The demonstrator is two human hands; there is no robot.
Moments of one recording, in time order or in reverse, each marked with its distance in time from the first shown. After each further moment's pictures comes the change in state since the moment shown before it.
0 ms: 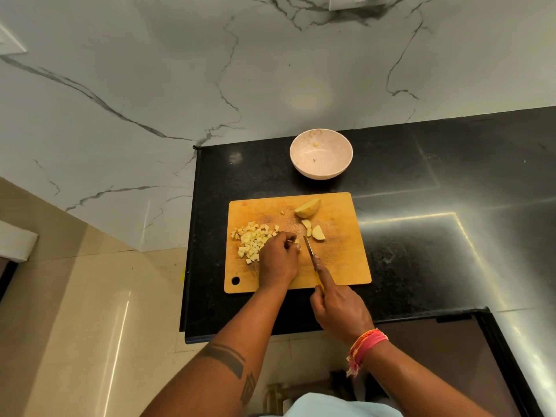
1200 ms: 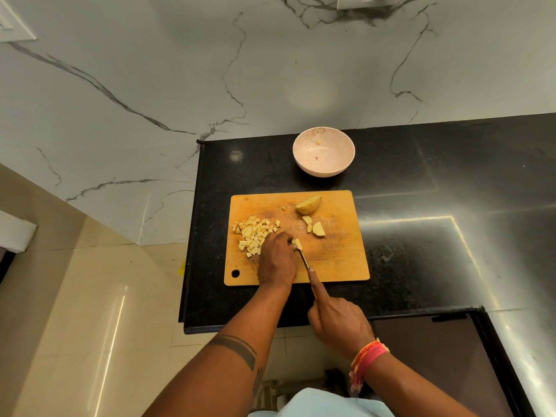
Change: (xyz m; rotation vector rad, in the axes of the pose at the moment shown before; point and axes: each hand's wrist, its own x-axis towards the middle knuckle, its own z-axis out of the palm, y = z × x) left_hand -0.012 0.002 -0.002 0.244 0.032 0.031; right_hand -0.025 0.002 0.007 -0.159 -0.125 -0.065
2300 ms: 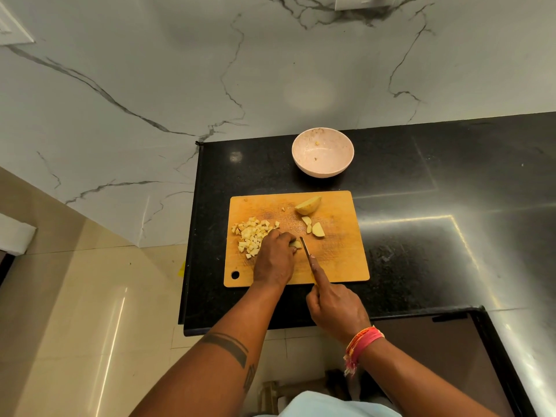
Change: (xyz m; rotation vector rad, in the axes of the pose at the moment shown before) left_hand 0.012 -0.011 -0.001 0.101 -0.072 0.165; right_hand 0.019 -0.007 -0.012 0.053 0.080 0.063
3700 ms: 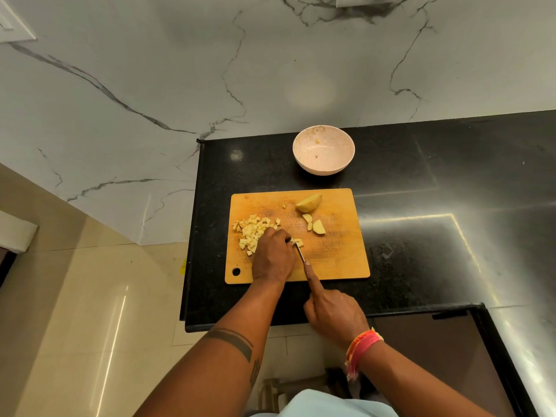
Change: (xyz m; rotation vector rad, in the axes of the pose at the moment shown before) left_hand -0.003 0.002 -0.005 -0.005 0.057 -0.096; right_hand -0.008 0.001 0.010 -0.089 -0.088 -0.071
